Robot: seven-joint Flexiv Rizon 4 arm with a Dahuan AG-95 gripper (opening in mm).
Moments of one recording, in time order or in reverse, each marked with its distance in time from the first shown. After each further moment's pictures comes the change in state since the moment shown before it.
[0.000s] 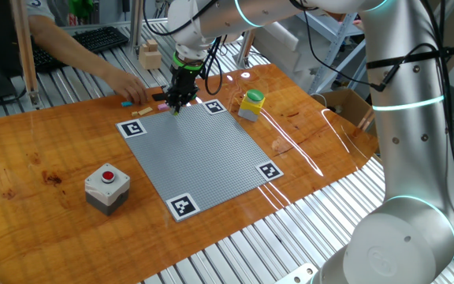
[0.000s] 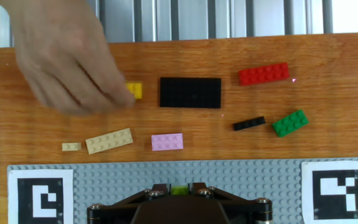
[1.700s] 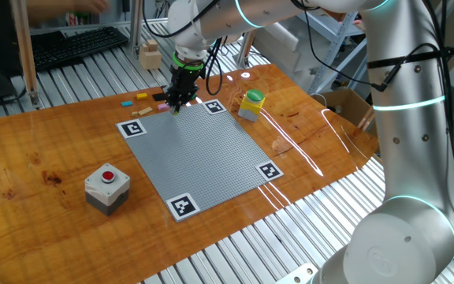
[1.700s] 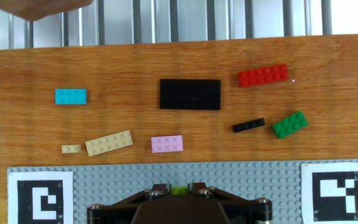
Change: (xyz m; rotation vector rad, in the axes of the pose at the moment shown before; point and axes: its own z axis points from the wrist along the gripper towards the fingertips) arm 0.000 0.000 -0.001 0.028 -0.003 -0.006
